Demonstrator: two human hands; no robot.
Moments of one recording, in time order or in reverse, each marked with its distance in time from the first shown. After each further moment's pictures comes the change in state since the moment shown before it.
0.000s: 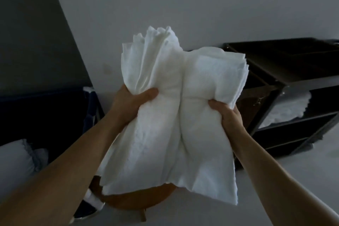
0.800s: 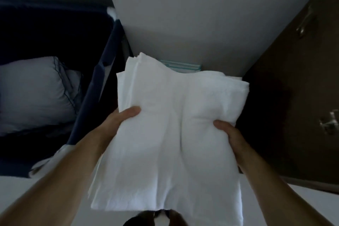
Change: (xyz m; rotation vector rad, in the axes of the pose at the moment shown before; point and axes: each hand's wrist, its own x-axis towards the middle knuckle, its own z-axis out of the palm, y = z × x) left_hand 0.097 -0.284 -0.077 -0.253 0.211 -0.808; right_hand 0.220 0.251 0.097 -0.175 -0.446 0.717
